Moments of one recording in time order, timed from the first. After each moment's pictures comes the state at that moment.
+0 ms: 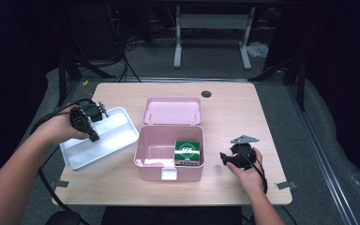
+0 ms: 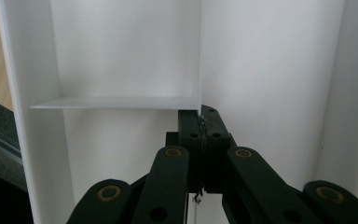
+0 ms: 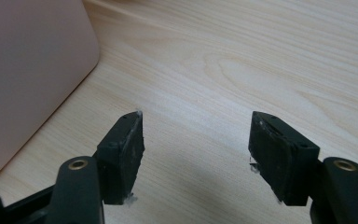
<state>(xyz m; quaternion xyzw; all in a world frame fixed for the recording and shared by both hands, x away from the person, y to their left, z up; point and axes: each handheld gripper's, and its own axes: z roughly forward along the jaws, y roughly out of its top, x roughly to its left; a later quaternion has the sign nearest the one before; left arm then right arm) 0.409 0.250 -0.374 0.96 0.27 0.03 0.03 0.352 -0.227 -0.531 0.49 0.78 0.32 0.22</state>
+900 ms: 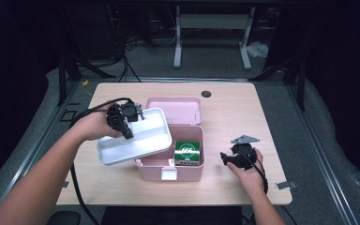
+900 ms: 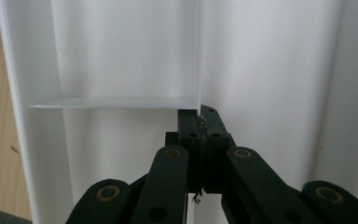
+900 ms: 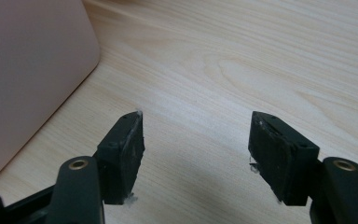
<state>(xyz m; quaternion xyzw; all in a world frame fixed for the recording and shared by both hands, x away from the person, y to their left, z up) 0.414 0.153 -0.373 0.99 0.13 0.04 0.06 0.352 -0.229 -0.530 0.49 0.78 0.32 0.21</state>
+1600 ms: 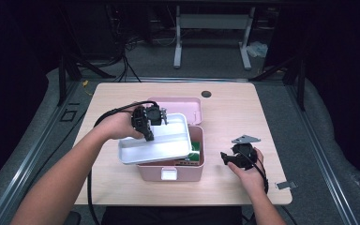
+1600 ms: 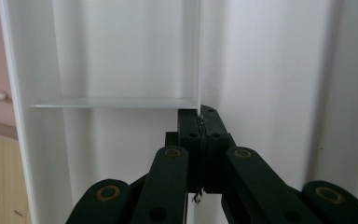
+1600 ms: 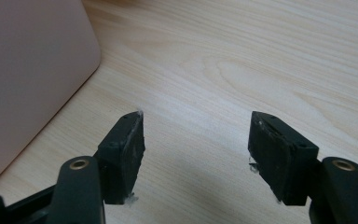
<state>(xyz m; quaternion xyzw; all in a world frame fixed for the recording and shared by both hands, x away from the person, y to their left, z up) 0.416 0.091 -0.382 1.00 0.07 0.03 0.06 0.352 -0.230 -0.529 0.49 0.78 0.33 0.22</state>
